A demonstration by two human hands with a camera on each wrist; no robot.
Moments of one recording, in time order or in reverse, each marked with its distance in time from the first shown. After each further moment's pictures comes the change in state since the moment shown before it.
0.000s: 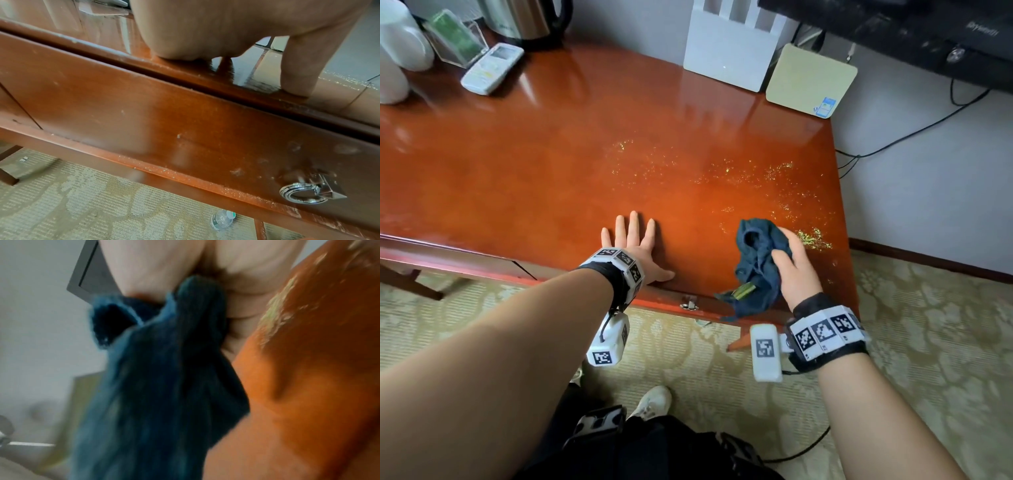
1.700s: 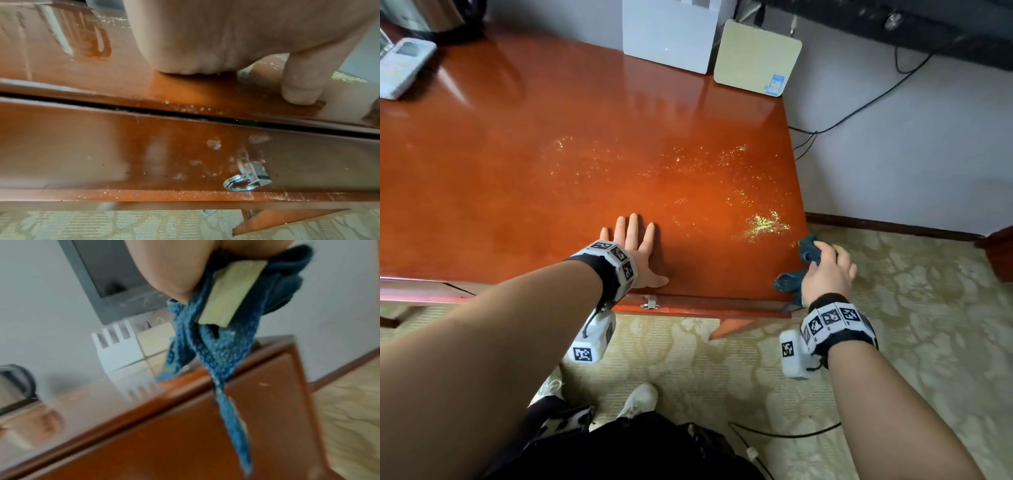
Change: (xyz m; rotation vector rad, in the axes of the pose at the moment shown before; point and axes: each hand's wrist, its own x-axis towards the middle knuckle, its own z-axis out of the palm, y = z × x) left_hand 0.008 0.066 0.001 0.243 -0.040 0.154; right_hand 0.008 0.087 -0.078 -0.603 0.465 0.204
